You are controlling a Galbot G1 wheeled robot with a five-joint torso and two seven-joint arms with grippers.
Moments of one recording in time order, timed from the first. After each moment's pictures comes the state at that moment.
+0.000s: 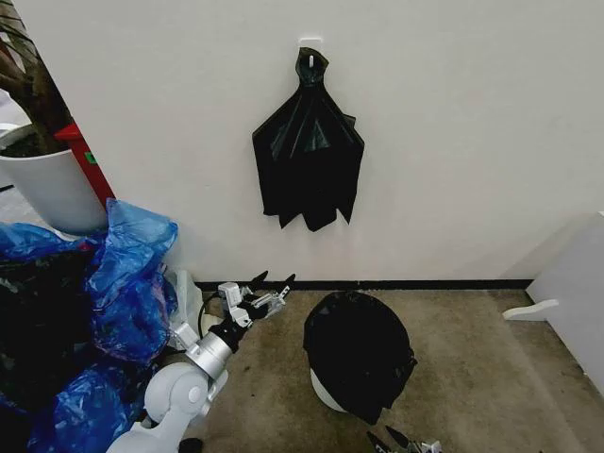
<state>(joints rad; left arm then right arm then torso) 1.34 -1.20 -0.37 -1.94 -0.82 0.06 0.32 -1.73 1.28 0.58 1.46 0.58 0.12 -0.79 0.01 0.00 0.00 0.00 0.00</state>
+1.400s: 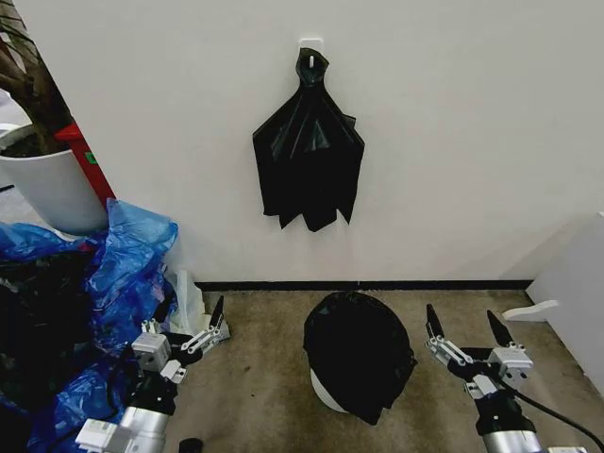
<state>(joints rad) 1.89 -1.28 -0.61 -2.33 -0.36 -0.28 0.07 -2.00 1.60 0.71 2.39 0.21 0.23 -0.17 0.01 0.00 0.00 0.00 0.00</state>
